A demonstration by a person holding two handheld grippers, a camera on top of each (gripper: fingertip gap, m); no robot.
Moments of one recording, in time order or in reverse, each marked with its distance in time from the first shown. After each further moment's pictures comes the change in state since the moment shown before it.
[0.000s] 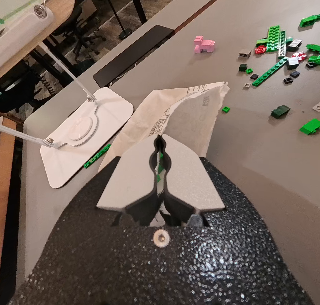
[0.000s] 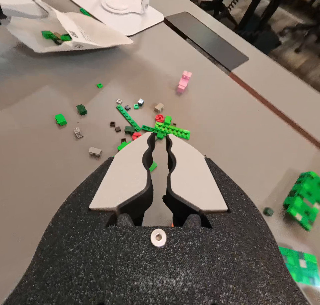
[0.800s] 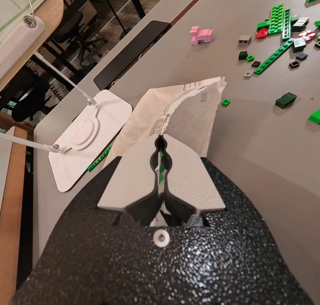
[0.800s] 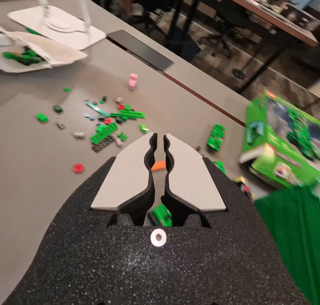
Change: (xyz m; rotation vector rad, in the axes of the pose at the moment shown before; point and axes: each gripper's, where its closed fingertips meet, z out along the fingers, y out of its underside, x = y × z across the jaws) left arm 0.007 0.002 0.005 -0.021 -0.021 0.090; right arm 0.020 -0.003 -0.126 0.042 0.338 0.051
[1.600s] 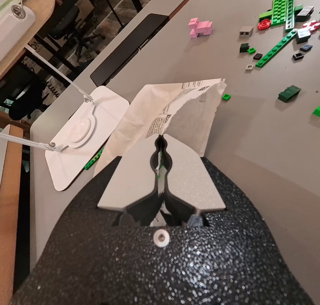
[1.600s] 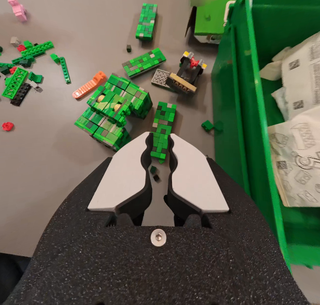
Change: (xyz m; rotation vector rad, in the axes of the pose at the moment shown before) left arm 0.002 0.007 0.003 -0.018 0.008 0.005; right arm 0.102 0.151 -0.092 -0.337 0.191 0.469
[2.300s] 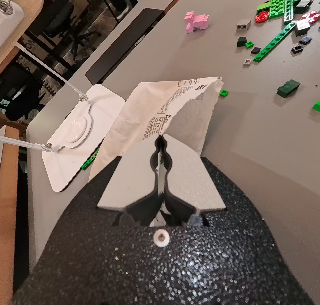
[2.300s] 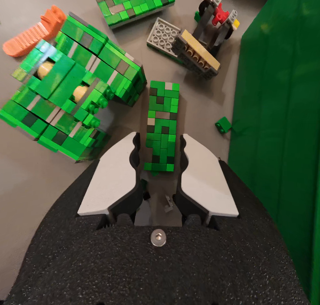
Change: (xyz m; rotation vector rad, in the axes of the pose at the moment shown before) left arm 0.004 0.003 0.002 -0.018 0.015 0.016; right arm 0.002 0.036 0.069 -0.235 0.025 -0.110
